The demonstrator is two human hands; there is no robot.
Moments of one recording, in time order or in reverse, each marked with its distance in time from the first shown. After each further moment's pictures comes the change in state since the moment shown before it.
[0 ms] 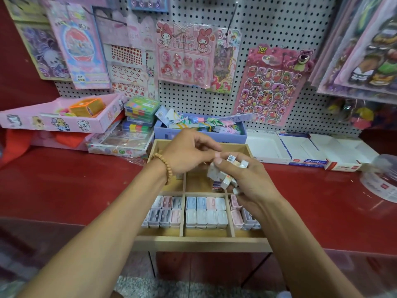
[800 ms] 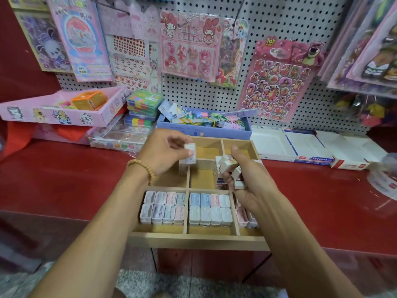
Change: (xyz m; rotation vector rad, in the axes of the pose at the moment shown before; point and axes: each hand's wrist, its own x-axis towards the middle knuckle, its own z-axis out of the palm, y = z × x) left_hand -0.011 -0.039 -0.032 0.067 0.265 -0.065; right_hand 0.011 0.006 0.007 0.166 0.246 0.250
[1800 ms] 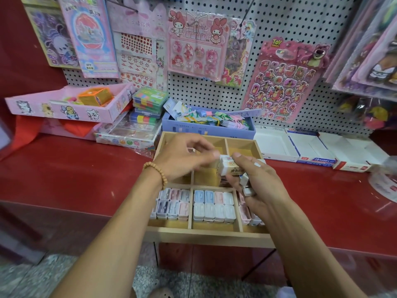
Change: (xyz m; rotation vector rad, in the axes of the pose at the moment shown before) left_hand -0.019 0.013 0.013 -0.087 -0.197 0.019; right_hand -0.022 -0.001 -0.007 0.011 -0.081 -0.071
